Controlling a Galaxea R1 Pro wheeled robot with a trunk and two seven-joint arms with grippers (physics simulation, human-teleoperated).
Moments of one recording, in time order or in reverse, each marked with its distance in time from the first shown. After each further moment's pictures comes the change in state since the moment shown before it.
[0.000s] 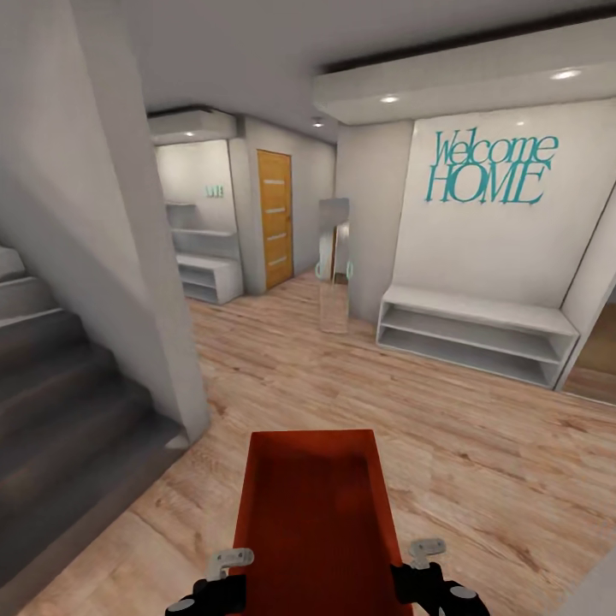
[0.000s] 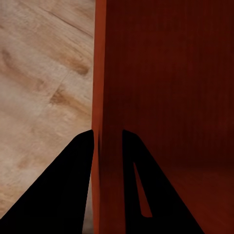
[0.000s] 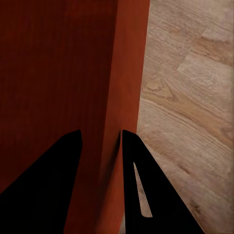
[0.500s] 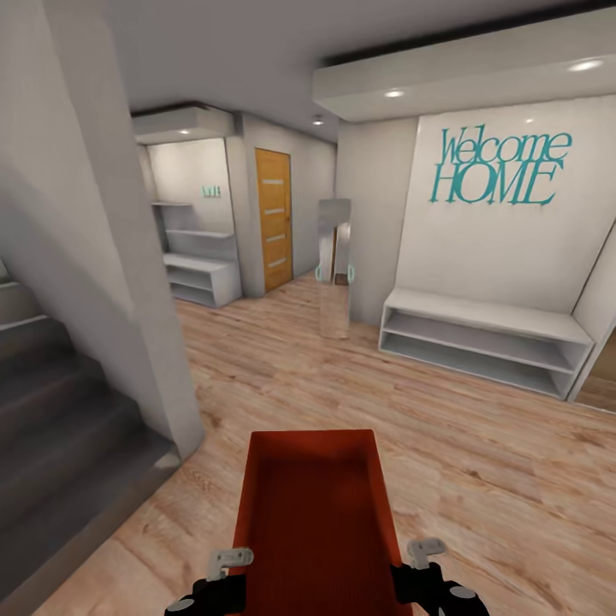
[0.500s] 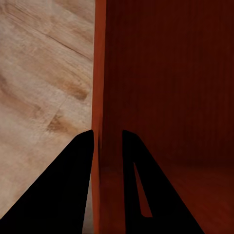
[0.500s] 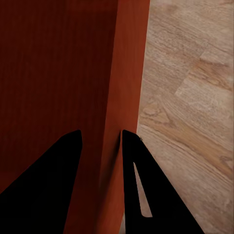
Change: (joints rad) left arm 0.000 0.001 0.001 0.000 -0.001 0.000 -0.002; right arm 0.000 0.001 0.000 0.000 0.000 0.000 -0.002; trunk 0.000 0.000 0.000
